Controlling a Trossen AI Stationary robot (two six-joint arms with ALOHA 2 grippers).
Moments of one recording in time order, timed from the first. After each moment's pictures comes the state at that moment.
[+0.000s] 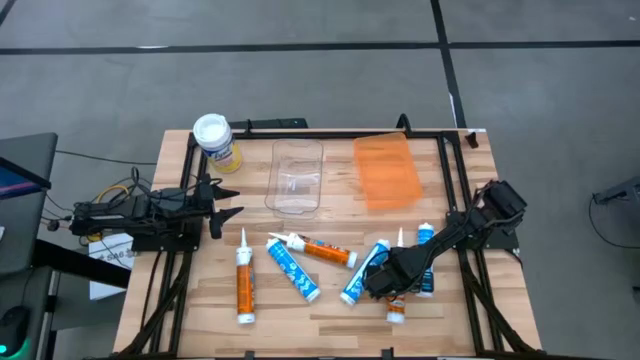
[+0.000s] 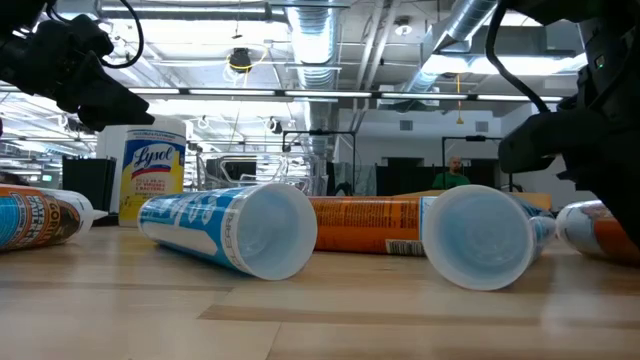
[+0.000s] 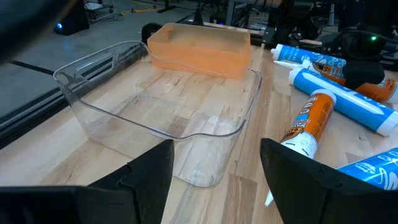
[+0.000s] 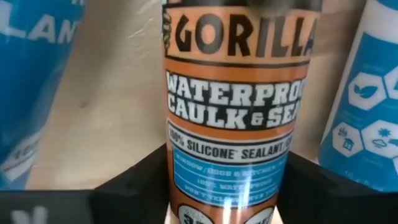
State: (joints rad) left arm -0.01 0.03 0.21 -0.44 -0.31 -0.17; right arm 0.55 1.80 1.06 -0.84 -0.17 2.19
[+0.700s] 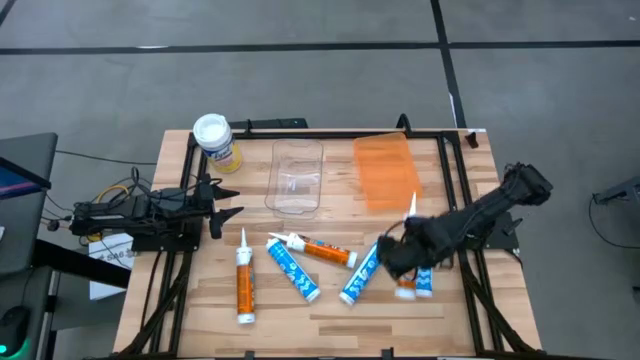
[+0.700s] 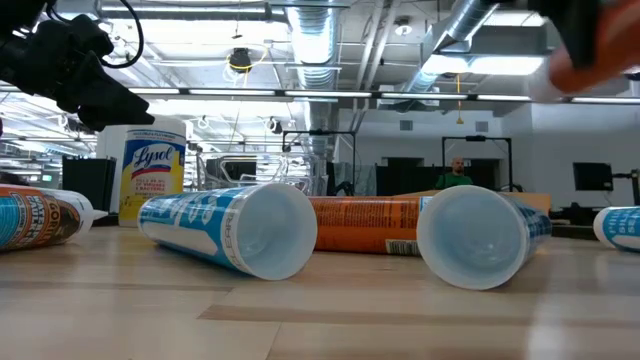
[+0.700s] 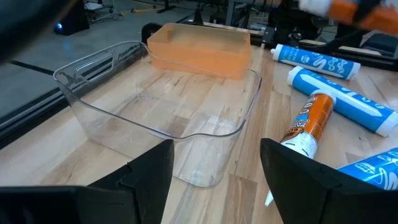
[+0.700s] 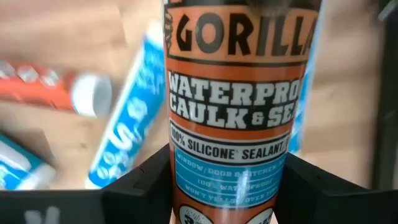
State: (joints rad) left arm -0.01 0.03 0.21 -0.44 -0.31 -0.17; right arm 0.48 1.54 1.41 -1.45 0.04 2.15
